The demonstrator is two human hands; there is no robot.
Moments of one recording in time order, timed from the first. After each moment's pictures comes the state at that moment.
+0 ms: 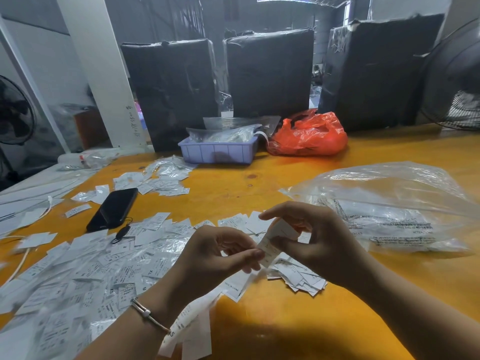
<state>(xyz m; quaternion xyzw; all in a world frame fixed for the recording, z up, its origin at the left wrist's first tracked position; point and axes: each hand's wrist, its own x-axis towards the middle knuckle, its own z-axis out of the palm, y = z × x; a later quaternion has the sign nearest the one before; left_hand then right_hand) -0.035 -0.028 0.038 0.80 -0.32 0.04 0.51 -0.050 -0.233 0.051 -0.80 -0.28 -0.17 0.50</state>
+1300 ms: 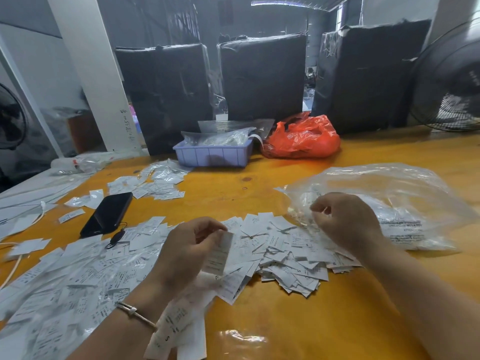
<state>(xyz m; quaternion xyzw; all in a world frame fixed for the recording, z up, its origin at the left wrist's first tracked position) -0.016 -0.010 0.029 0.86 -0.14 0.10 0.48 -0.001 -0.291 0.034 -0.94 -0.01 -0.25 0.24</state>
